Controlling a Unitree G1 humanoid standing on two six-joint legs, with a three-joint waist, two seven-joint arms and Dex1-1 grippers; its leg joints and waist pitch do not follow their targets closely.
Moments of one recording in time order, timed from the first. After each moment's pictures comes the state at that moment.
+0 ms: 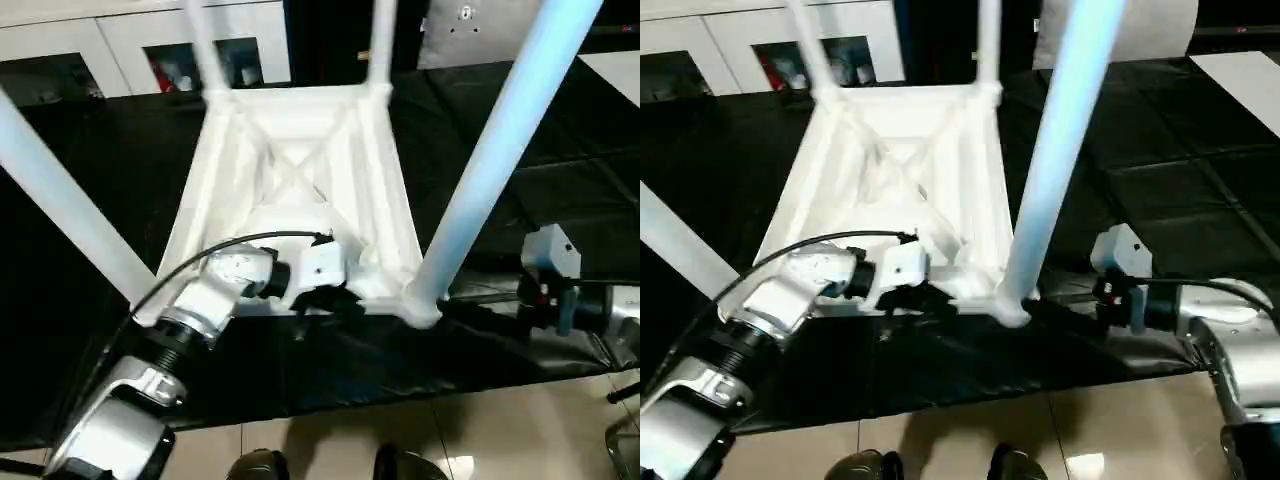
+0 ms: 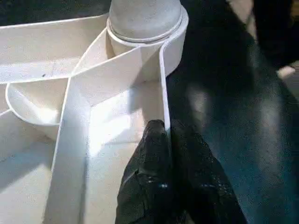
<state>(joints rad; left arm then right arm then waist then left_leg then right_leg) -0.66 0.30 -0.40 0.55 0.06 -0.07 -1.30 -0.20 -0.73 -0.06 0.00 0.33 0.31 1.26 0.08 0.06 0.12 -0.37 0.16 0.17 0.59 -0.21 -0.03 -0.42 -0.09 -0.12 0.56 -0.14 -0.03</state>
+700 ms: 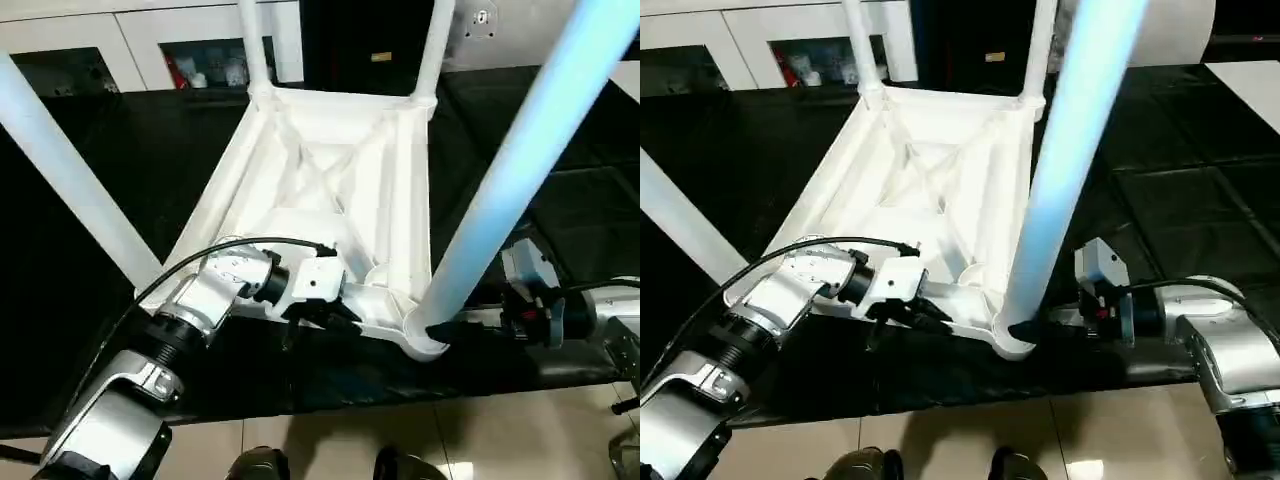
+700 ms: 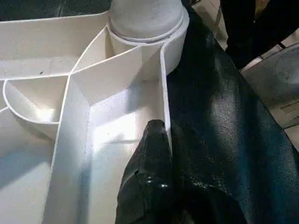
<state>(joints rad) -0.68 0.30 -0.43 0.57 0.03 -0.13 -1.39 -0.25 -0.71 0.04 0.06 0.38 0.33 1.38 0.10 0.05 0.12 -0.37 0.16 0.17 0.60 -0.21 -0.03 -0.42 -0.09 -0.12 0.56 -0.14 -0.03</state>
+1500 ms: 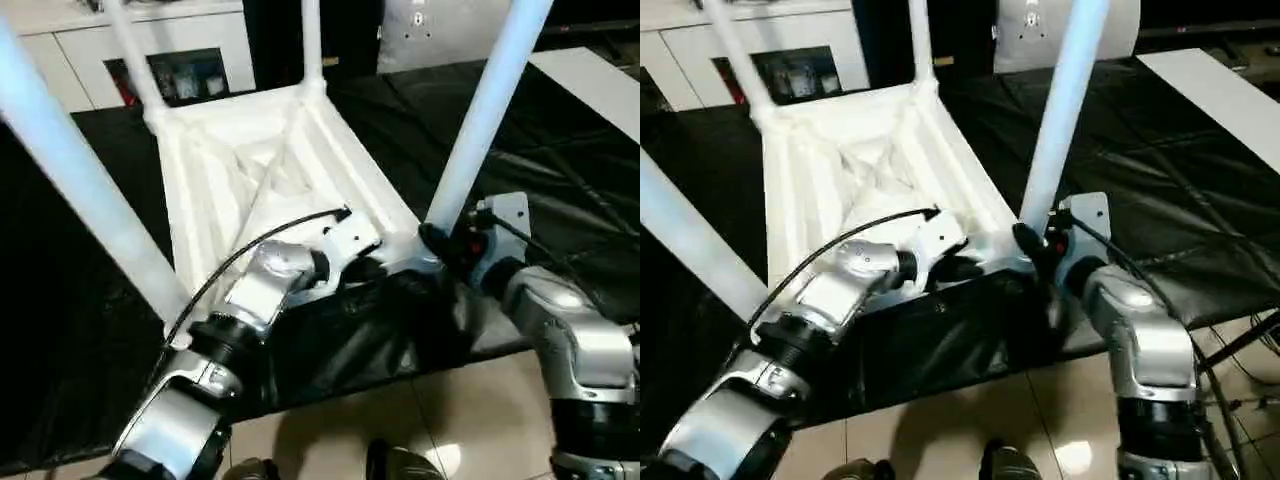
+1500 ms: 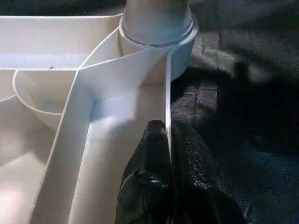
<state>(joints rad) -0.72 0.05 -0.30 0.61 0.11 0.26 -0.84 -0.32 -0.22 -0.13 -0.07 0.22 0.71 0.38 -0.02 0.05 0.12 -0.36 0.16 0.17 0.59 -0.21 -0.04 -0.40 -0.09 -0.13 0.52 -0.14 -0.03</state>
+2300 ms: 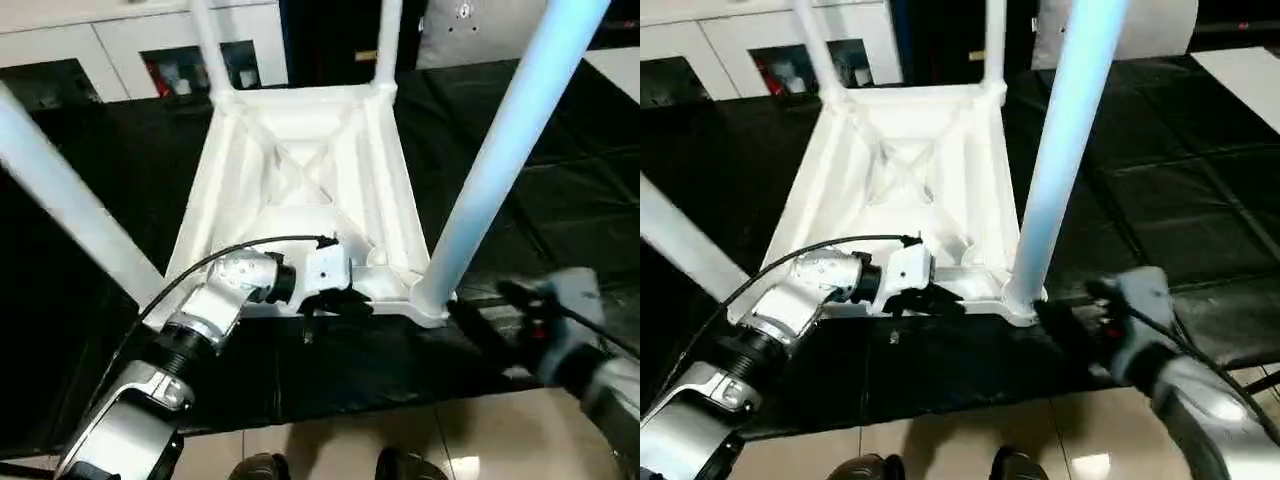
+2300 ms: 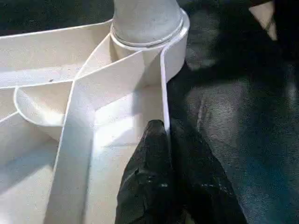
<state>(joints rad) -0.64 0.24 -0.37 0.58 0.08 -0.12 -1.15 0.17 -0.38 -0.25 -0.52 0.32 0.70 0.54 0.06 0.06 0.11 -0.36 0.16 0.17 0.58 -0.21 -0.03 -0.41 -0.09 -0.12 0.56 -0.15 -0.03</state>
